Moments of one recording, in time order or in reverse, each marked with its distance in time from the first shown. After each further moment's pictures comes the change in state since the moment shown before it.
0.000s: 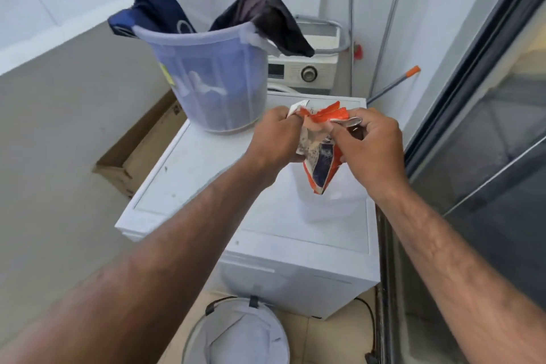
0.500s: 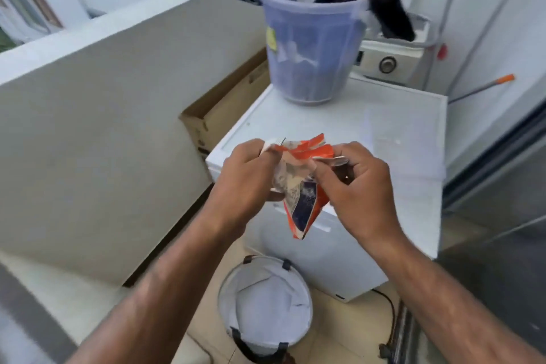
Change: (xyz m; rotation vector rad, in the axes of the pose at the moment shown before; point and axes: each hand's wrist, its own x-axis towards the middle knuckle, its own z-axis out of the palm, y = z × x) left_hand -0.199 -0.071 -0.132 -0.054 0.285 -0.123; right_hand -0.182 -0.101 0.062 0.200 -0.389 -0.105
